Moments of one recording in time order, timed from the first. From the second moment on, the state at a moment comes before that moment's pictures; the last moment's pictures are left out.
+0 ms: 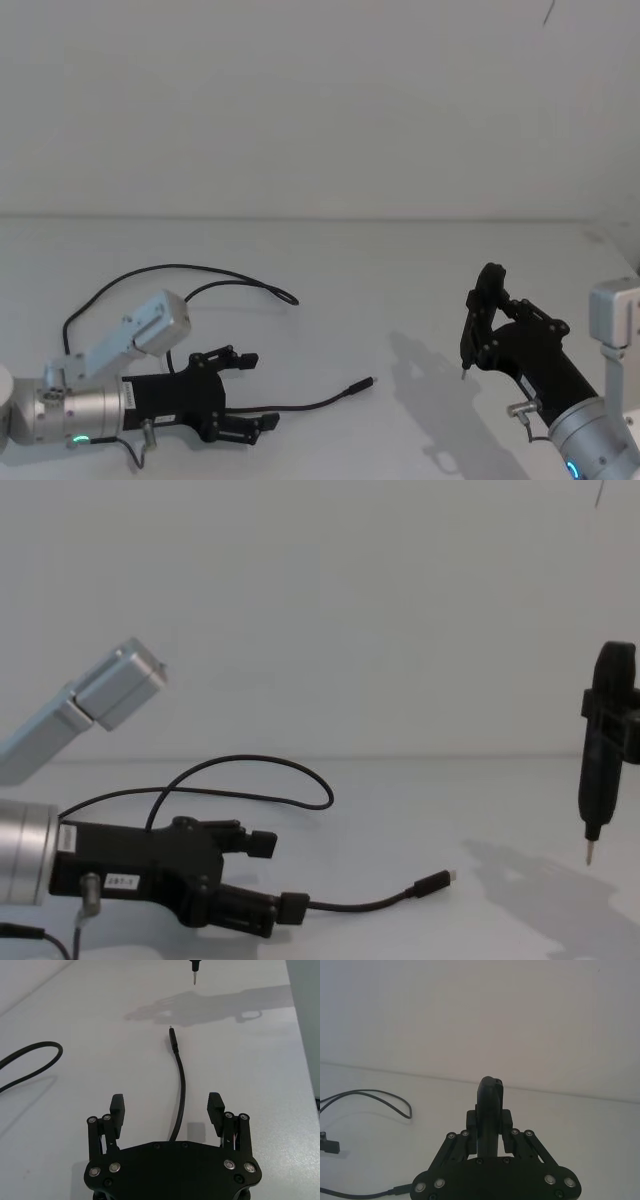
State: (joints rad) left arm -0.55 0.51 0.64 -1.17 -0.41 -0.09 -0.92; right arm -0.01 0.34 -0.23 -1.77 0.29 0.03 0.07
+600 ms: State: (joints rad) left arm -0.58 0.47 0.67 -1.11 -0.41 -0.11 -0.94; right arm -0.01 0.34 -0.23 -1.77 0.29 0.03 0.07
